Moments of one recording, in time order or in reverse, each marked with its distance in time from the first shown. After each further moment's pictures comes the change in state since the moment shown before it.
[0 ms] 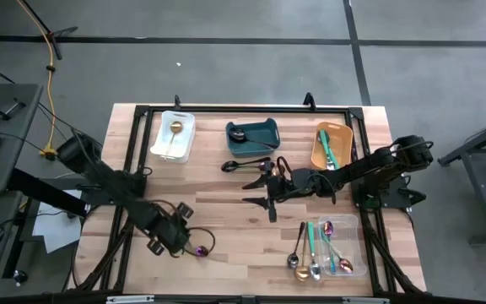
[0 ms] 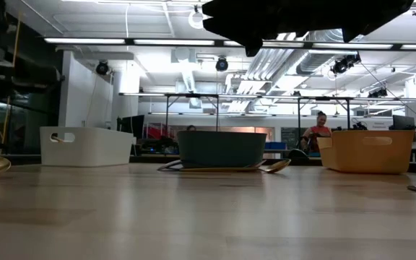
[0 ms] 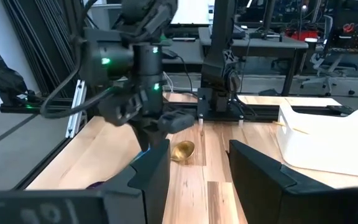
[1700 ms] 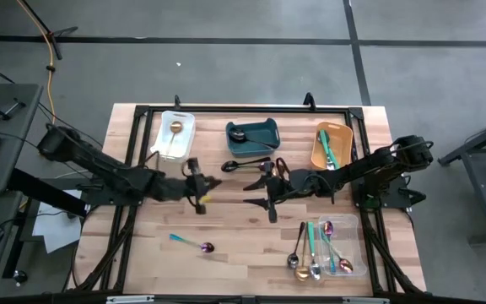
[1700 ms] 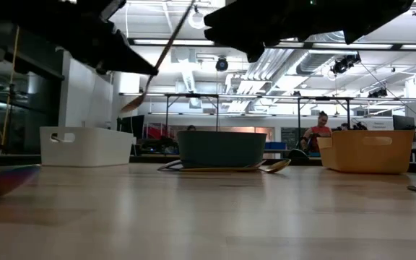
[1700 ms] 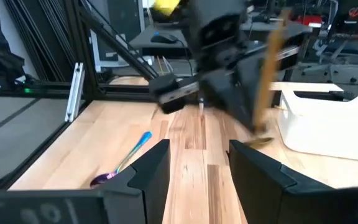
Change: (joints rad) left arm 0.390 -0.296 -0.312 0.996 -0.479 0.136; right arm 0.001 0.000 0.000 -0.063 -0.001 0.004
